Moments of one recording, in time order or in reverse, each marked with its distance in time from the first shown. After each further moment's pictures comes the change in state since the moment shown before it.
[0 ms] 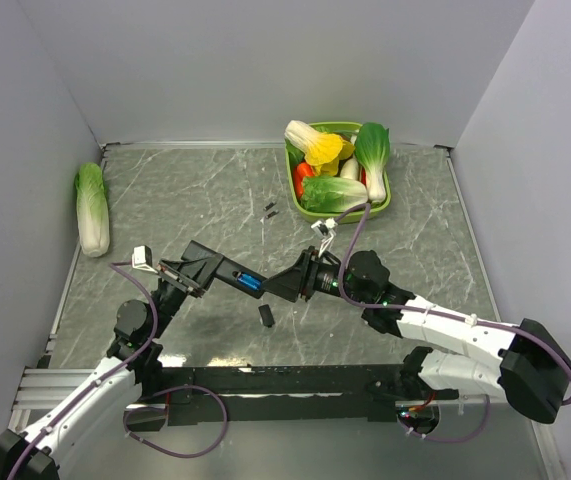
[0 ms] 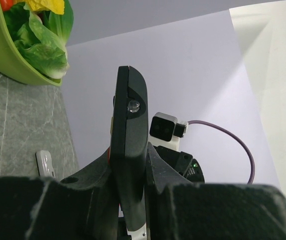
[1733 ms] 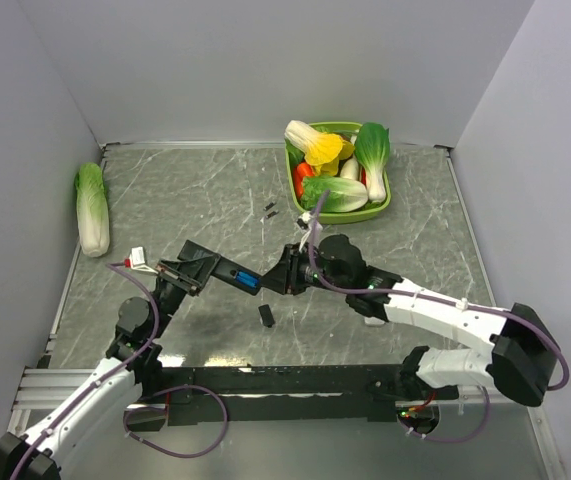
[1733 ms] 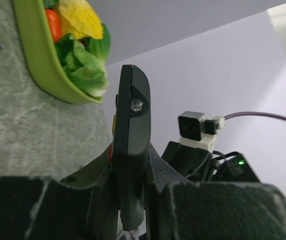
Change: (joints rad) left arm 0.013 -0.017 0.000 -0.066 -0.051 0.148; right arm 0.035 0.100 0.201 -0.374 0.131 -0.122
